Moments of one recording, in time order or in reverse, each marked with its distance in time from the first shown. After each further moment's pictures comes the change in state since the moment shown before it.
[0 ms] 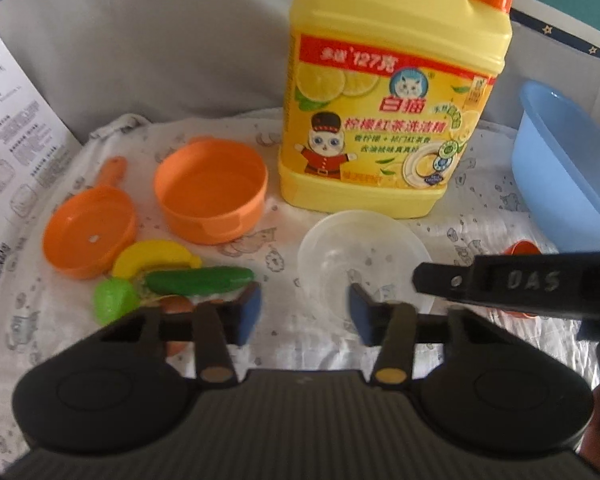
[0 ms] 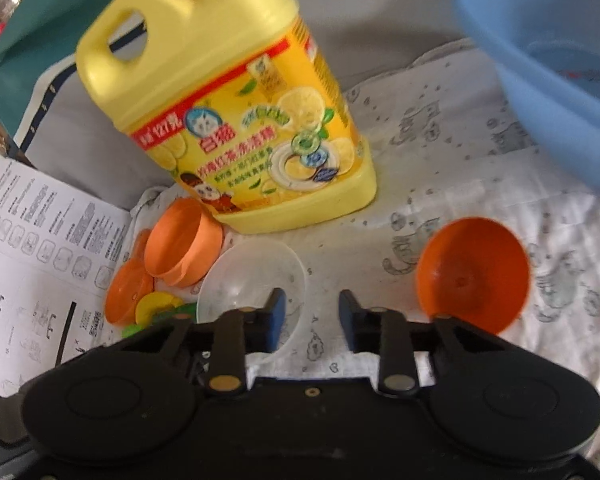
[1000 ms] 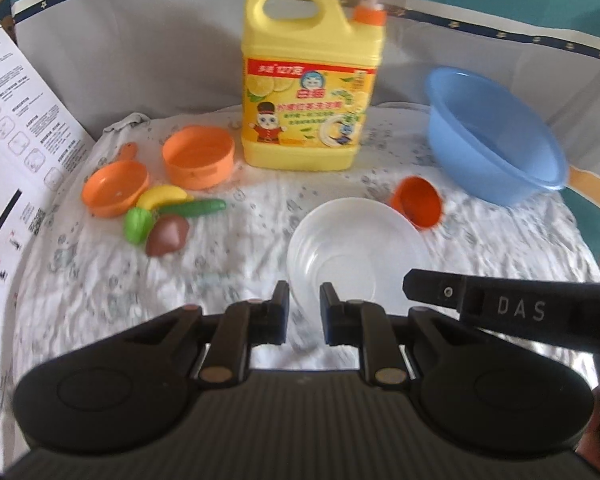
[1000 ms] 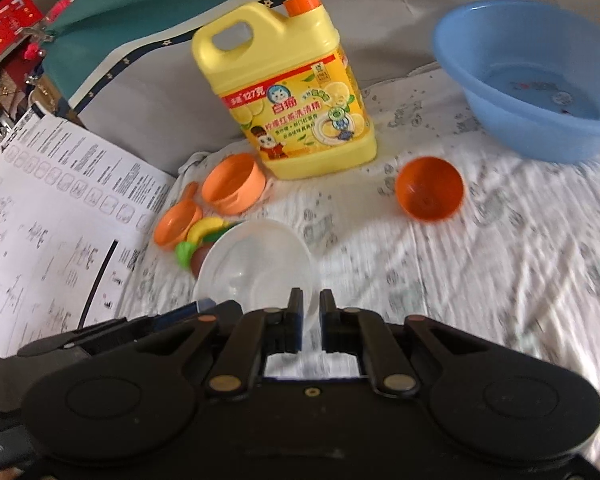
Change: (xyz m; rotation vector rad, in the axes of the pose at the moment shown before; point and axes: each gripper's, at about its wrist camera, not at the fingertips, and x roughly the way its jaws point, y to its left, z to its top) left arm -0.137 -0.033 -0.065 0.049 -0.008 -0.047; right arm -0.140 0.016 -0.086 -0.078 -0.034 -0.011
